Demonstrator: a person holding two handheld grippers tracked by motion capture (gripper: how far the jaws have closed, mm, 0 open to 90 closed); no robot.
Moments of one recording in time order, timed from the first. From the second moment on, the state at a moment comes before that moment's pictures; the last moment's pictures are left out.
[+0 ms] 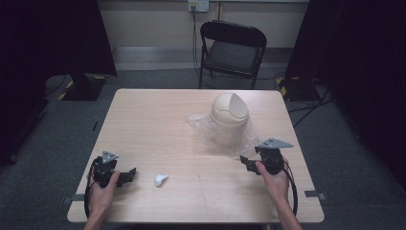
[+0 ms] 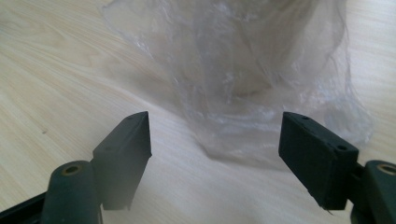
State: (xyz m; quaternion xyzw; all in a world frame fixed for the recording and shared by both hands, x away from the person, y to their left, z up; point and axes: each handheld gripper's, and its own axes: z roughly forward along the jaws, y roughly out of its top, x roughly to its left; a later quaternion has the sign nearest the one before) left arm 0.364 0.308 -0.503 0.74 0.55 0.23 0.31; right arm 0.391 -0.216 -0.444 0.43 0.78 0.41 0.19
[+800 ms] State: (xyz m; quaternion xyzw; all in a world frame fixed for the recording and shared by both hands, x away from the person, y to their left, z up) left arm 0.363 0.307 -0.503 0.74 0.55 0.23 0.31; right arm 0.439 -0.184 -0.376 0.36 0.80 0.44 0.19
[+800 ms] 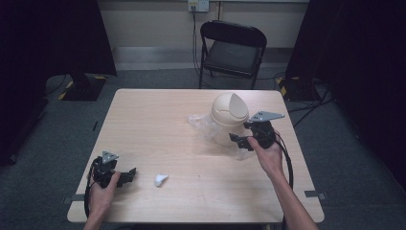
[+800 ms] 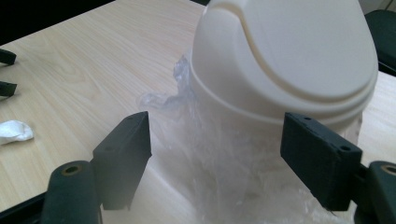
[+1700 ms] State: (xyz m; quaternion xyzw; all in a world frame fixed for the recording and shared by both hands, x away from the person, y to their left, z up) left arm 0.363 0.307 -0.504 0.74 0.55 0.23 0.31; right arm 0.496 -0.168 -0.379 0.37 0.81 0.41 0.18
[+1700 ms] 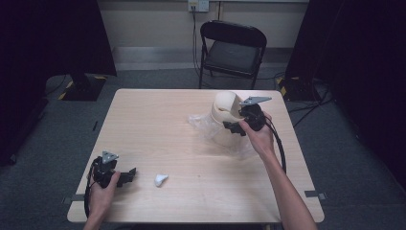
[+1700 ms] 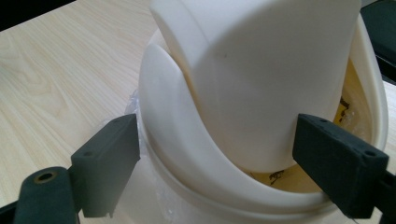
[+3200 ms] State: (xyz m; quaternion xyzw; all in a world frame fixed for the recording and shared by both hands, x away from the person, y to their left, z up) left arm 0.363 0.307 -0.504 0.74 0.55 0.23 0.31; right arm 0.426 -0.187 -0.365 0.37 0.78 0.48 0.18
